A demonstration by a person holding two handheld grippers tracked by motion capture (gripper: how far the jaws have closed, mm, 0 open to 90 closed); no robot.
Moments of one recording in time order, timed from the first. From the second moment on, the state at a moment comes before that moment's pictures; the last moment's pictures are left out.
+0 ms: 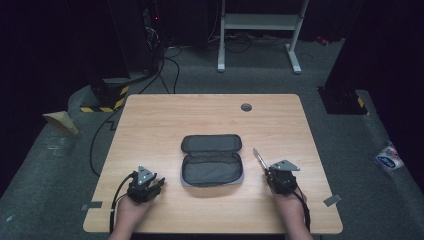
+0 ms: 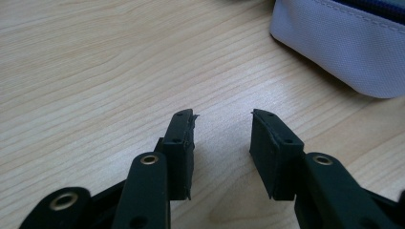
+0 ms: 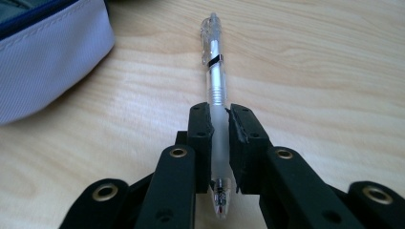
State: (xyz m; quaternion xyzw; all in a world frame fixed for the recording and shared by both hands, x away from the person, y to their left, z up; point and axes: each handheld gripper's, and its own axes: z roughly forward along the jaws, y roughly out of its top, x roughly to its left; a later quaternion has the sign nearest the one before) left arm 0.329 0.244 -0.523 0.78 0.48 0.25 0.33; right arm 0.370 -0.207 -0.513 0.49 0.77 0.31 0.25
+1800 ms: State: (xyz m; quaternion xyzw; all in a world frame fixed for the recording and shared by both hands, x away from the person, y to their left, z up) left arm 0.331 0.246 -0.528 0.77 0.48 0.22 0.35; right arm 0.391 -0.212 -0.517 0.50 0.78 0.31 0.22
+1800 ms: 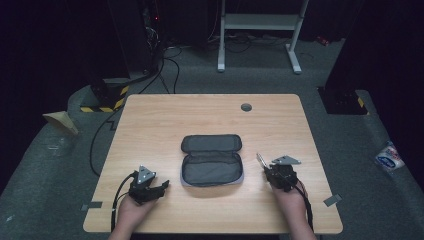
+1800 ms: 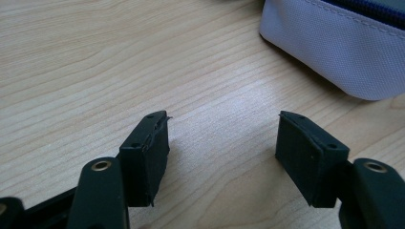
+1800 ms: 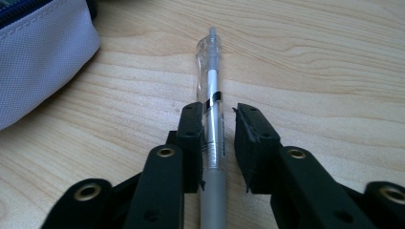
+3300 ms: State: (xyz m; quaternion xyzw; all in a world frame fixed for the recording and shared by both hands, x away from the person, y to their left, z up) left arm 0.335 0.244 -0.528 0.77 0.48 0.22 0.35; right arm 0.373 -0.193 -0.476 0.44 0.77 0.40 0.25
